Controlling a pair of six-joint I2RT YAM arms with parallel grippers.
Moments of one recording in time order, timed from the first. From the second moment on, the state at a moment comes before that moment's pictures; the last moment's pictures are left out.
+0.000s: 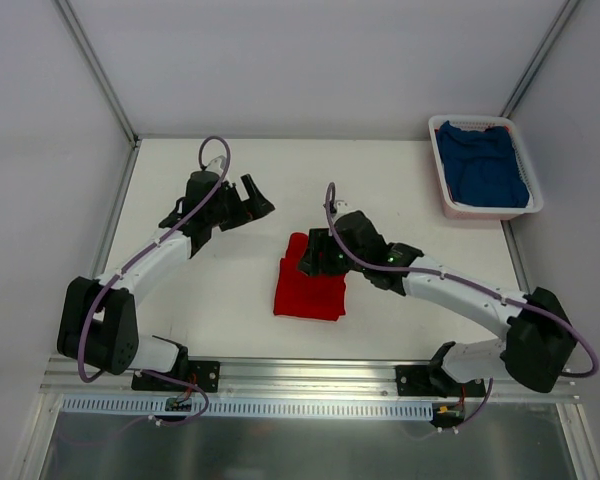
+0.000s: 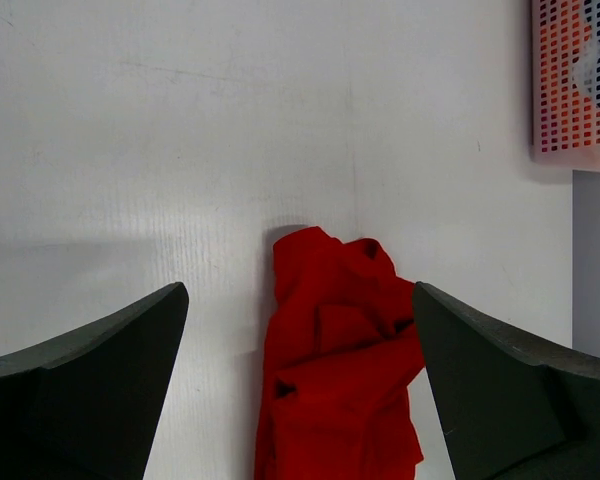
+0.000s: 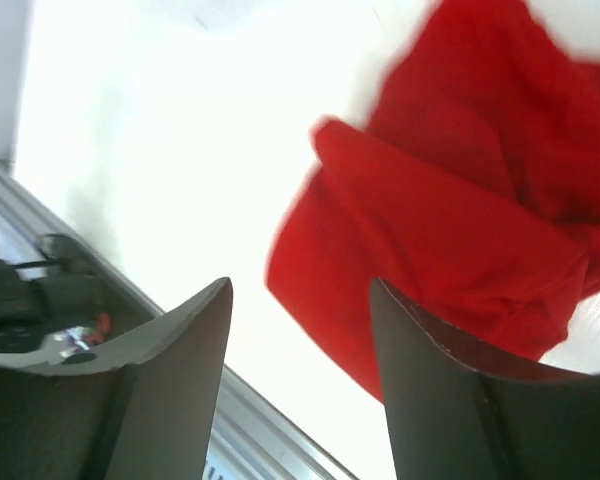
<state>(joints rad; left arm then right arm) -0.31 1.38 0.89 -0.07 0.21 -0.65 0.88 1.35 0.87 -0.21 -0.05 0.68</state>
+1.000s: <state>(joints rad) -0.38 1.35 0.59 0.14 0.33 -0.73 0.68 1.37 0.77 -0.24 -0.07 0.56</state>
